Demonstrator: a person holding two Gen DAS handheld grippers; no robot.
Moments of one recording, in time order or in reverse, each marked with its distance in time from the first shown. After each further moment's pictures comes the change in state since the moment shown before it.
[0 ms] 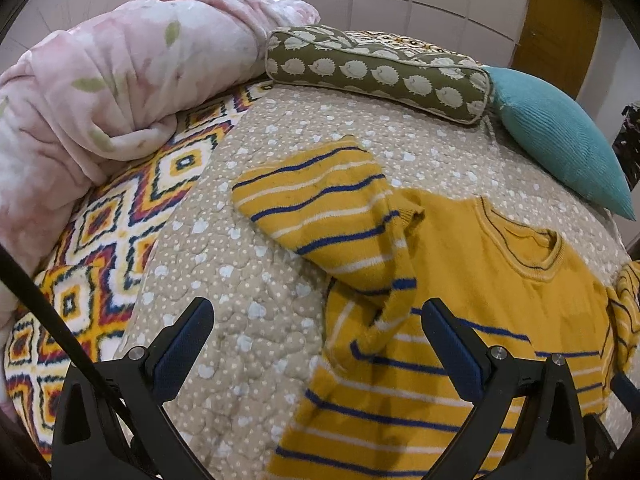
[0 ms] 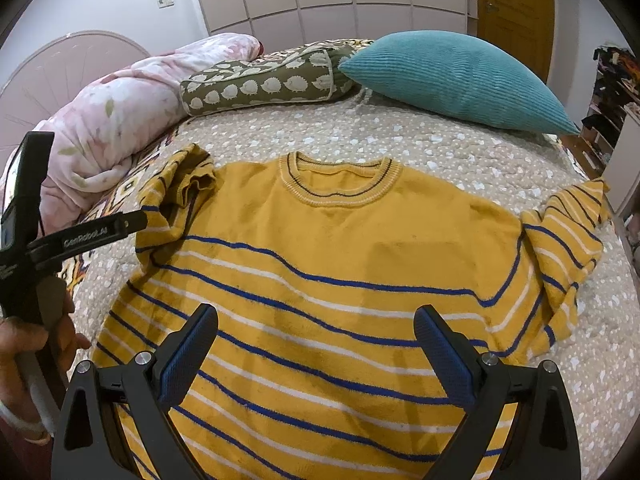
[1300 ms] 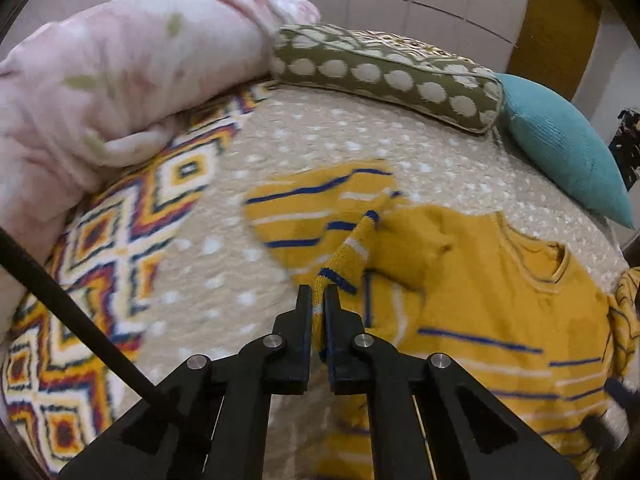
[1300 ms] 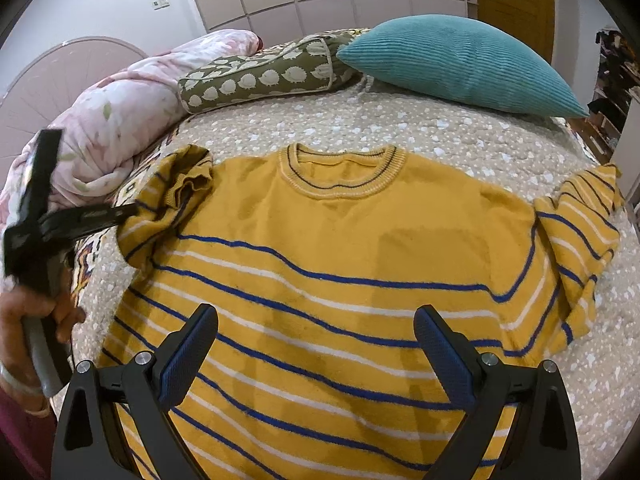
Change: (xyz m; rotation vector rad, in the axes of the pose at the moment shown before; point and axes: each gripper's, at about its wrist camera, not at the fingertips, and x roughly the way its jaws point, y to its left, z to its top) left arm 0.009 0.036 0.012 -0.005 0.010 -0.040; right arm 0.014 -0.005 0.003 0.034 0.030 0.042
